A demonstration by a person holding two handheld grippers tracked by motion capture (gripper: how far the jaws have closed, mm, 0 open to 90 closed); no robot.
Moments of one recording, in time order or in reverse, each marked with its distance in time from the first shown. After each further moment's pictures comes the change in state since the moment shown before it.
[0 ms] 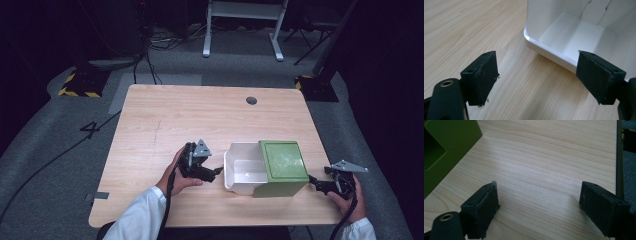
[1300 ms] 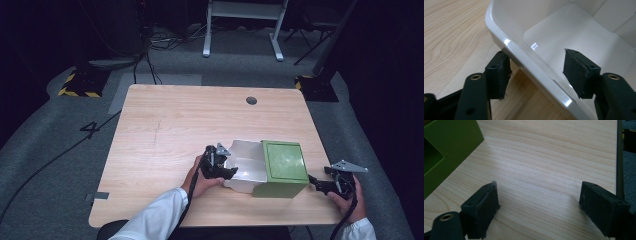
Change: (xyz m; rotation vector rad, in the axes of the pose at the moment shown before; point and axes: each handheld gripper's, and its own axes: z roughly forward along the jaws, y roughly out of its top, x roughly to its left) left arm -0.018 0.009 0.070 0.080 -0.022 -0.142; right arm 0.000 0.000 0.000 0.000 0.001 -0.002
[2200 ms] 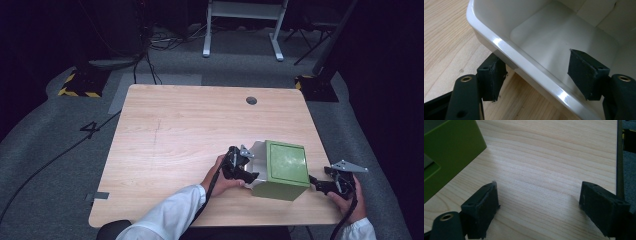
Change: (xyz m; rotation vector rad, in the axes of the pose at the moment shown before) left arm -0.036 0.033 0.035 0.022 -0.102 0.068; right arm 0.000 0.000 0.000 0.000 0.001 0.001
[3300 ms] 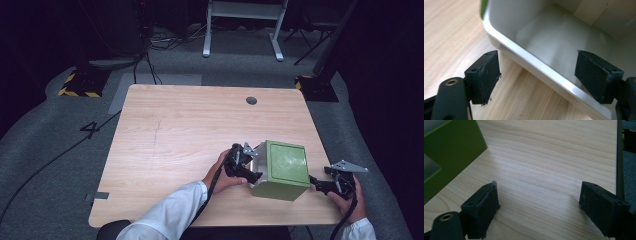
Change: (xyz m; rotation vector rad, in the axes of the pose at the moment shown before) left arm 0.000 0.011 -0.010 -0.012 -0.012 0.054; right arm 0.000 0.000 0.000 0.000 -0.002 -0.001
